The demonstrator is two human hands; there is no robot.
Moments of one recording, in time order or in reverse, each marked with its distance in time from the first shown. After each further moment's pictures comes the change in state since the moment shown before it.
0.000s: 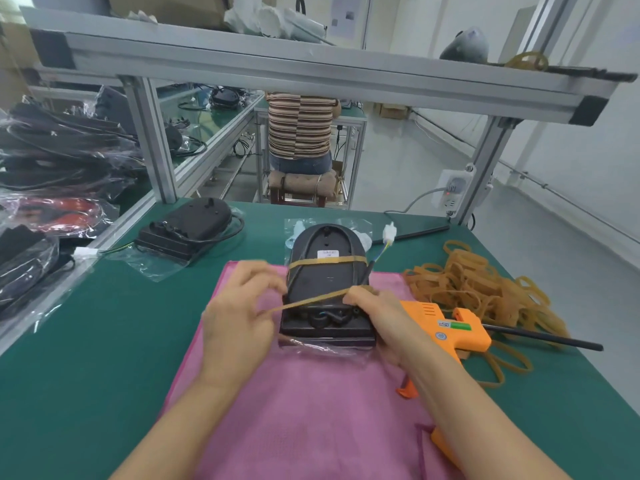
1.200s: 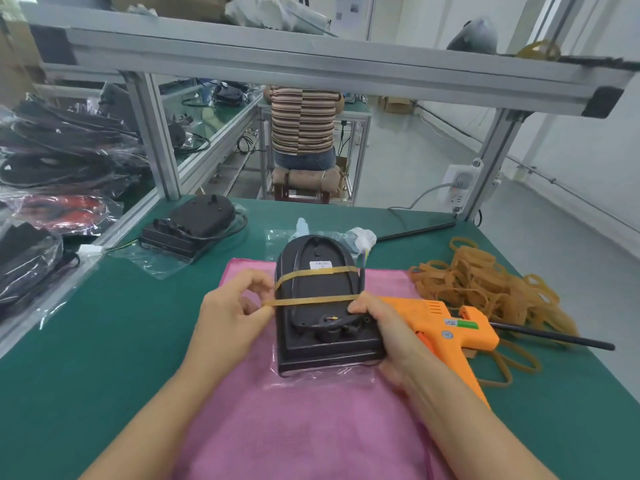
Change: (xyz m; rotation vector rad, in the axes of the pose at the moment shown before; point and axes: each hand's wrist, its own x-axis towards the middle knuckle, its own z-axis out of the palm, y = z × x) left_hand 0.002 -0.029 -0.005 -0.230 -0.189 -0.210; right_hand -0.014 0.011 0.003 0.180 -0.126 0.169
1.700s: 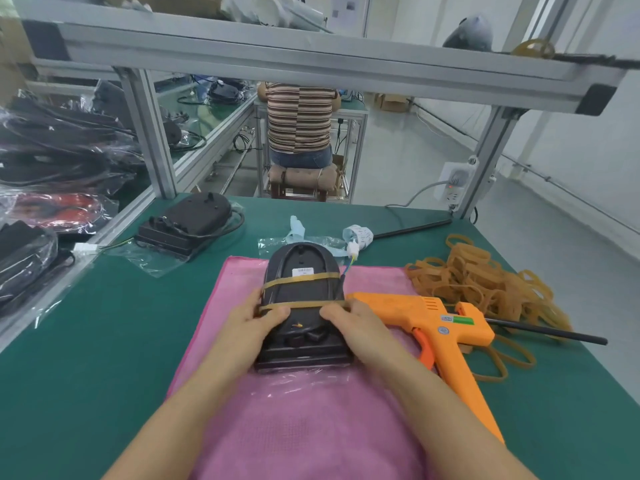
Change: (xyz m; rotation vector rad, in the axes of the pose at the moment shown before) left_hand -0.008 -0.002 0.023 -0.487 -0.184 -0.491; right_hand -0.002 0.007 0.022 -0.585 0.170 -0.152
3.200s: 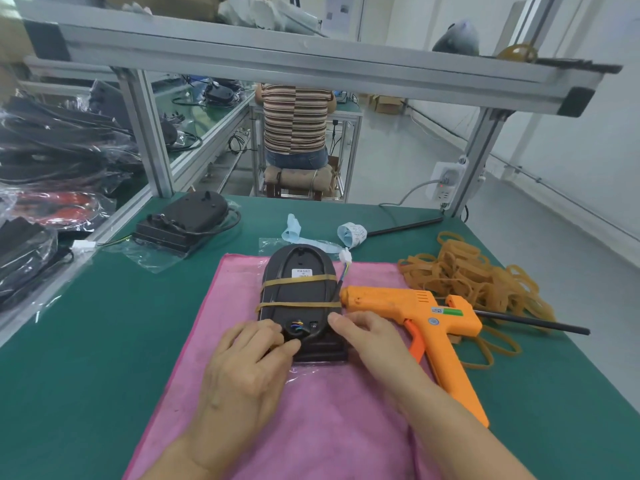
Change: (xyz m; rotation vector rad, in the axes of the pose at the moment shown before) left_hand -0.051 -0.031 -0.005 1.119 0.240 1.155; right_hand -0.032 0.020 -0.010 0.054 0.128 0.063
